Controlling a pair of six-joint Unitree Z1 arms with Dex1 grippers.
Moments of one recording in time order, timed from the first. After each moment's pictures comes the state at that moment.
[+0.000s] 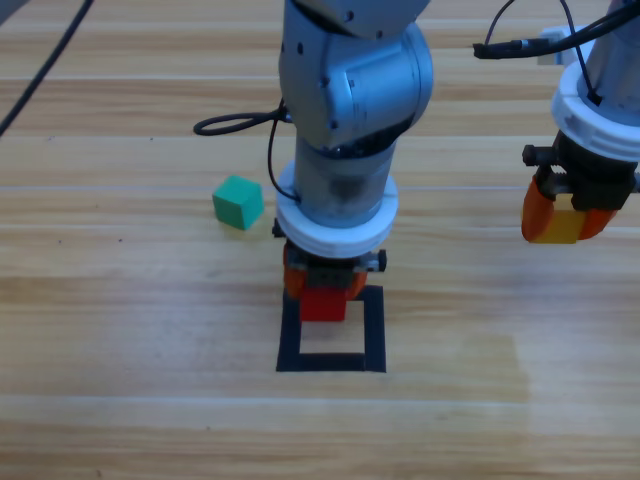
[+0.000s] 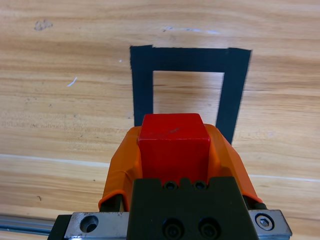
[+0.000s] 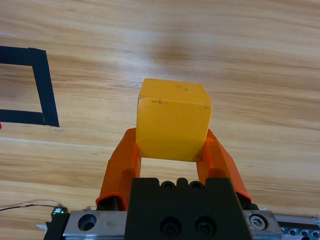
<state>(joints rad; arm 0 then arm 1) -0.93 2.33 -2.05 1.27 0.18 -1.03 0.67 2.04 -1.67 1.13 0.02 0.57</state>
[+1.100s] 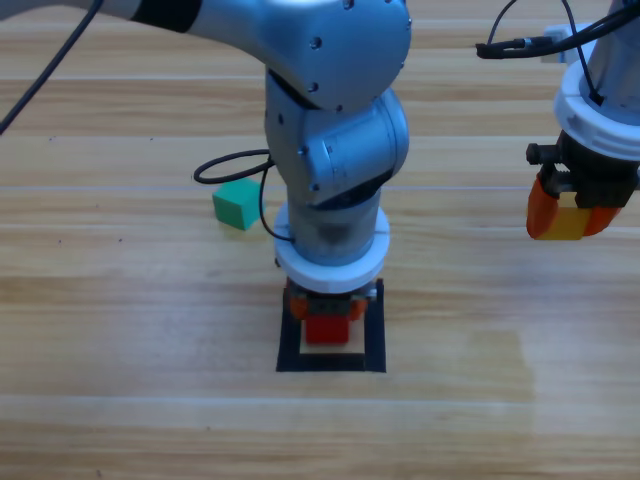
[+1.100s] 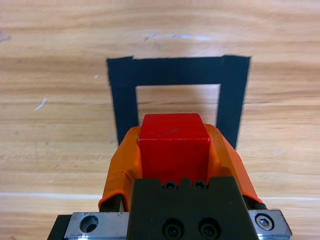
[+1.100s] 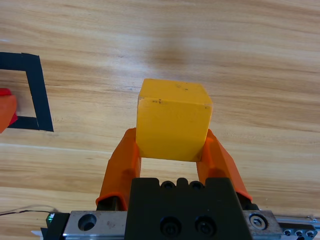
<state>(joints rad) -0.94 2.29 -1.80 0.99 0.18 -1.00 0.67 2.04 -1.67 1.13 -0.01 0.57</state>
